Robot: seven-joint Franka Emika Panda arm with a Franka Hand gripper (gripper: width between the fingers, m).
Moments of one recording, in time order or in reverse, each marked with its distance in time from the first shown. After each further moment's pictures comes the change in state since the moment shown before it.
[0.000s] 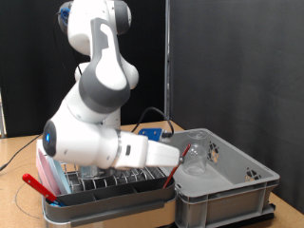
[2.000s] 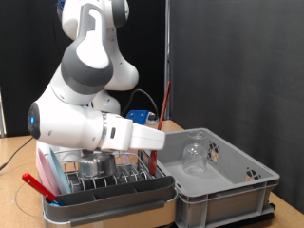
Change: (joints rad) arm -0.045 -0.093 -0.018 -0.060 0.024 -0.085 0.081
